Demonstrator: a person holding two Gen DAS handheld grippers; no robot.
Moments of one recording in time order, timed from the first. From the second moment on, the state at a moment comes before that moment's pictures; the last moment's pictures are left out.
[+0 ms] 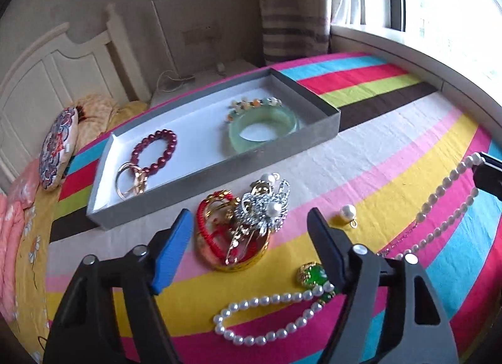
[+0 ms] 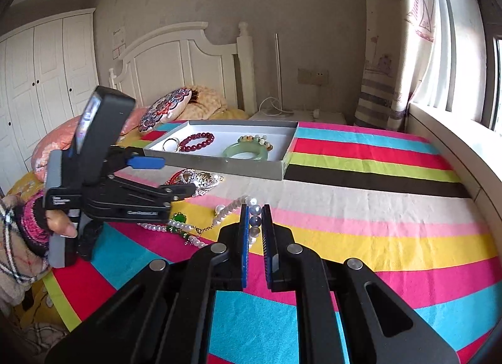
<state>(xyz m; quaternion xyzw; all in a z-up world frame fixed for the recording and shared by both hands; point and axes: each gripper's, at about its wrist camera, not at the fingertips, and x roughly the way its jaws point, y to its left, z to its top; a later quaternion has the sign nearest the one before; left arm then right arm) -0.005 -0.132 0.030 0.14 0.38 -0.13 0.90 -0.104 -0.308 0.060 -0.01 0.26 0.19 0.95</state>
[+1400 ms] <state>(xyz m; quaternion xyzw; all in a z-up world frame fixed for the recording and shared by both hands) -0.055 -0.111 0.088 0.14 0.29 -0.18 0.93 -0.111 -0.275 0.114 -0.05 0.19 0.22 0.96</state>
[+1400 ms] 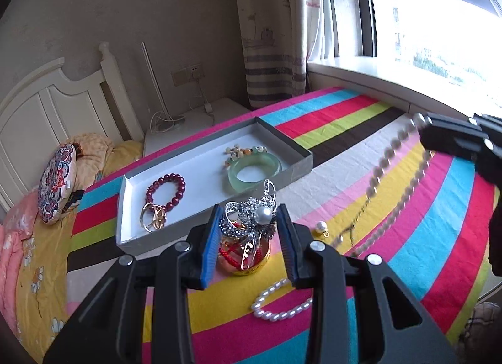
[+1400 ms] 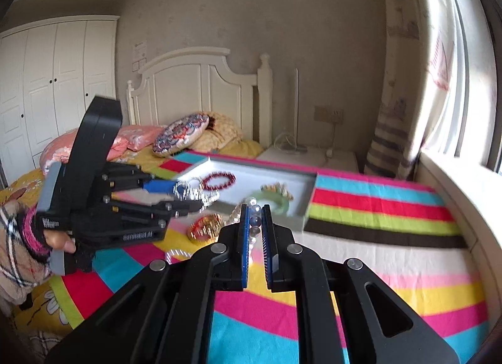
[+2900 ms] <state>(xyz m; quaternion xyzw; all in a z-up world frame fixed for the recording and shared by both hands) 0.058 -0.033 0.066 0.01 0.31 -0.14 0.94 0.096 -0.154 0.189 -0.11 0.17 0.20 0.96</state>
